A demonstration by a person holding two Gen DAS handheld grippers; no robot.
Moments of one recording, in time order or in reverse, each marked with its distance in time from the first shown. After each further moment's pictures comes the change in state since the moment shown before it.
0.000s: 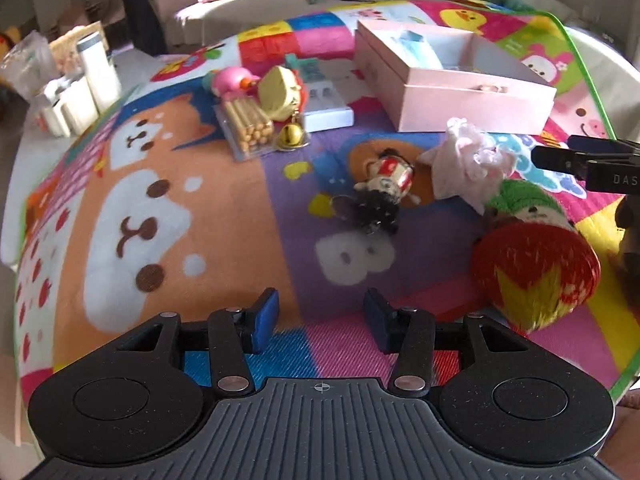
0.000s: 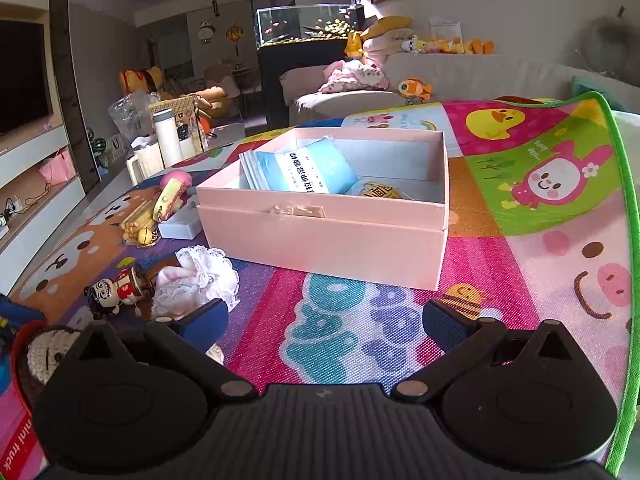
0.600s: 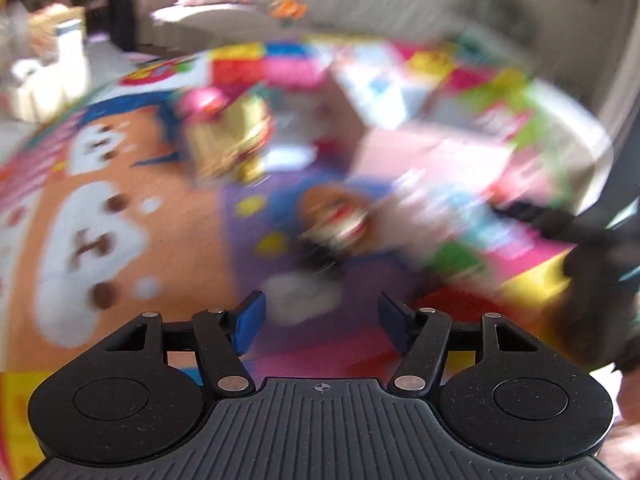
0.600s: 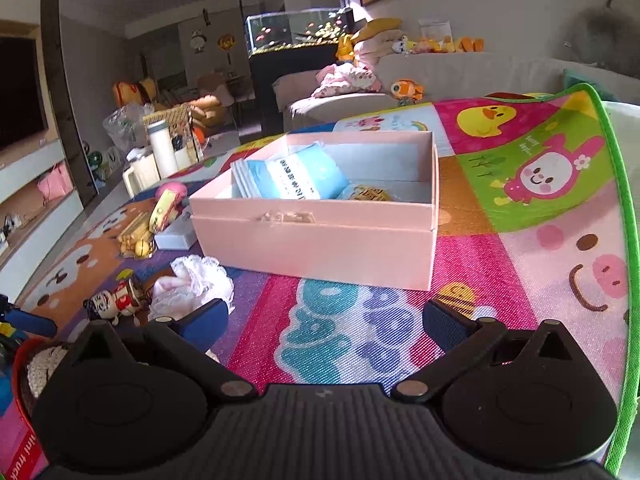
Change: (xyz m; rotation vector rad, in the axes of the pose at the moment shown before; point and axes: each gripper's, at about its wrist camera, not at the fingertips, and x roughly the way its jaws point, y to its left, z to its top) left arm -0.021 0.015 0.014 -0.124 -0.109 -0.287; right arm -0.004 -0.008 -0.001 0.057 -0.031 0.002
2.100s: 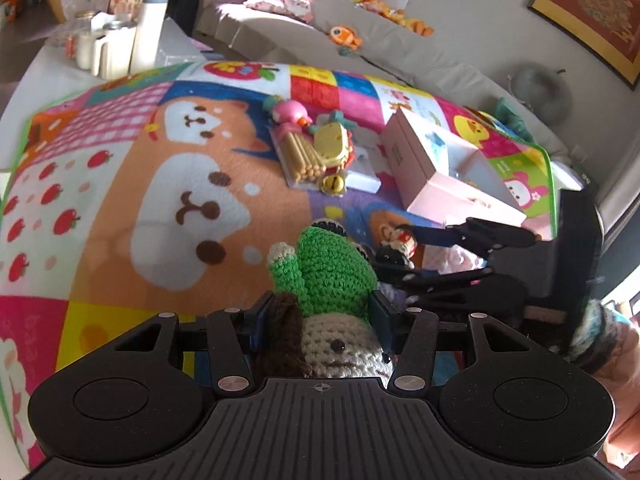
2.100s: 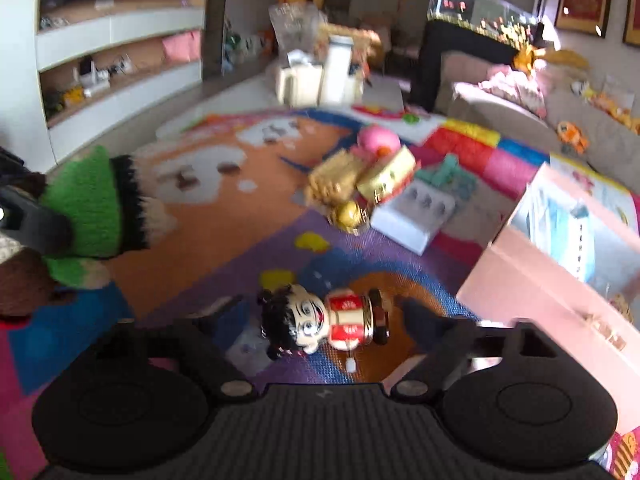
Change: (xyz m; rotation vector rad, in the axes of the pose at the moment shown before) left arm -0.052 0.064 -0.026 -0.205 -0.066 0.066; right arm 0.063 0.176 0.008 -0.511 0.198 0.257
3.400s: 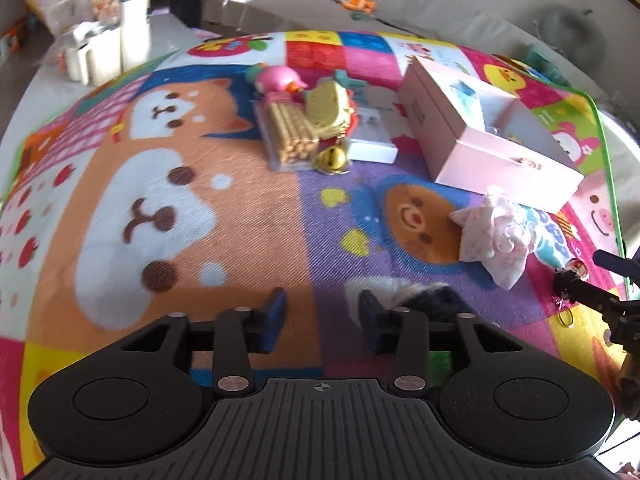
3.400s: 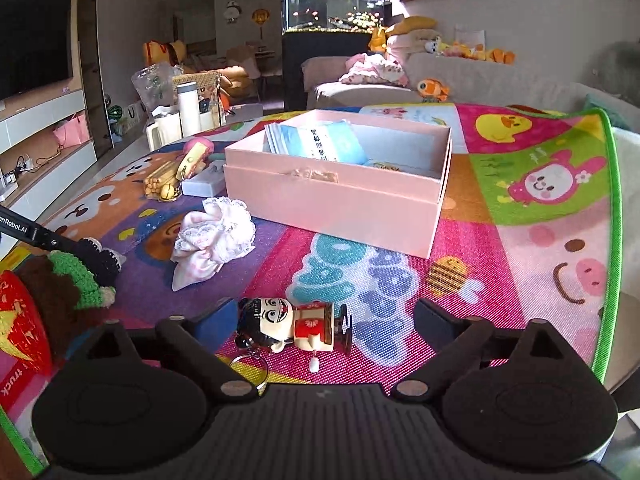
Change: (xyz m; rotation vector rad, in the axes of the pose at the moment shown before) left arm 0.077 -0.040 0.008 0.111 0.082 0.165; right arm -0.111 -0.101 -0.119 0.354 -0.102 -0.238
